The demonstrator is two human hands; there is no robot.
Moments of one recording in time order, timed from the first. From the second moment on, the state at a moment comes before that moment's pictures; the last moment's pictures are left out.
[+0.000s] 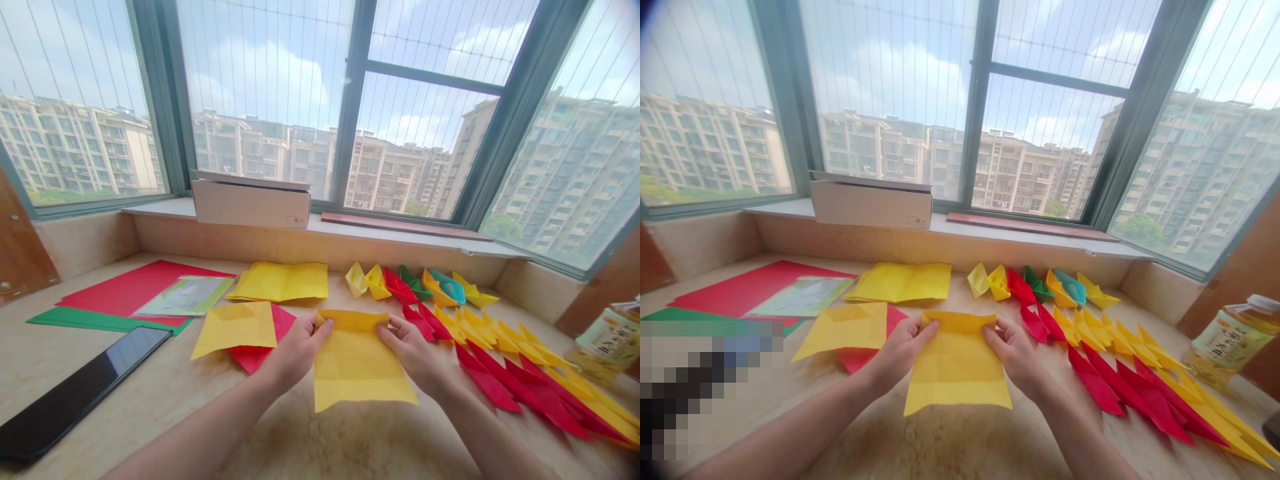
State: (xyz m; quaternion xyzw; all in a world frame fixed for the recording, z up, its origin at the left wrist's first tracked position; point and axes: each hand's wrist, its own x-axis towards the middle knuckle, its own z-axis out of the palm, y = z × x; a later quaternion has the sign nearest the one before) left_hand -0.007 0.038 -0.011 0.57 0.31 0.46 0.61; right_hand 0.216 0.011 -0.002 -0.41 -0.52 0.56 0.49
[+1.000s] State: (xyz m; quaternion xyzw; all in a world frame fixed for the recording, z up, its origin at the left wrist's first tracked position) left_hand -0.012 0.040 -0.005 0.57 0.33 0.45 0.60; right_hand 0.230 0.021 -0.018 -0.47 -0.59 0.36 0.55
